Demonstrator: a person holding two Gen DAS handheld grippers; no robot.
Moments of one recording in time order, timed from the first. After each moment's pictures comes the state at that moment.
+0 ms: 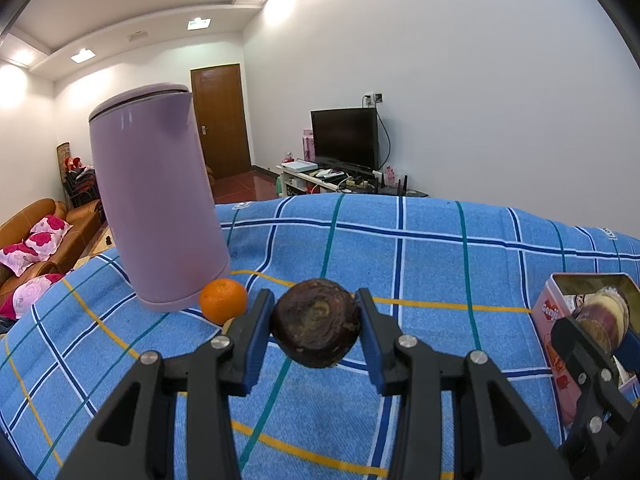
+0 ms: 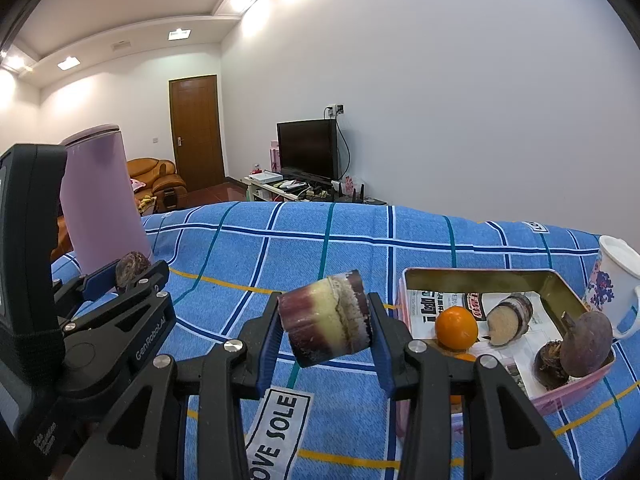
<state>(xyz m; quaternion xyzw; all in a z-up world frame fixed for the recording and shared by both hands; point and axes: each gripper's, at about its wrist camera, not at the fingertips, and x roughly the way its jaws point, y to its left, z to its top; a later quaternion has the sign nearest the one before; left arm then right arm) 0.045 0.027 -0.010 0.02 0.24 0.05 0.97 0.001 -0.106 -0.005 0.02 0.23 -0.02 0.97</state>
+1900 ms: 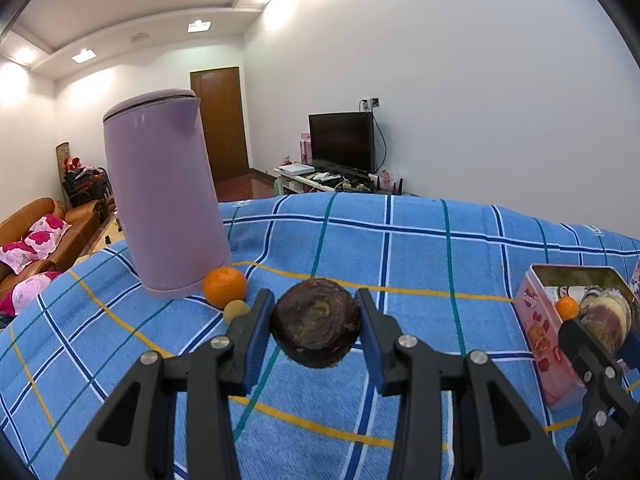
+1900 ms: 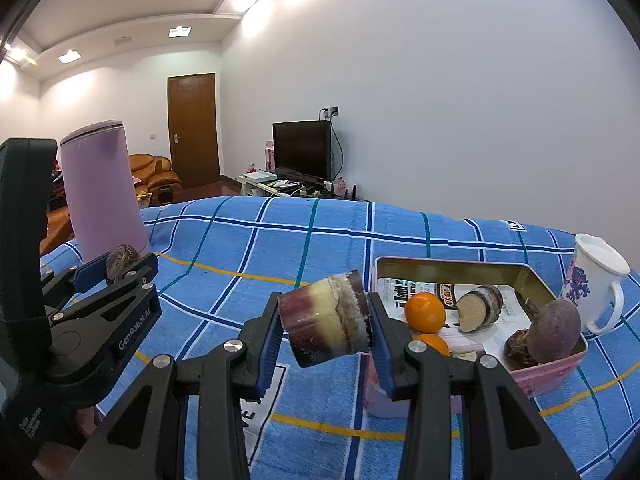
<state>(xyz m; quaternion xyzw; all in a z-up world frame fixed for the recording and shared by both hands) 0.021 0.024 -0.008 0.02 0.23 0.04 0.97 -0.025 -0.118 -0.004 0.00 0.22 -0.03 0.97</state>
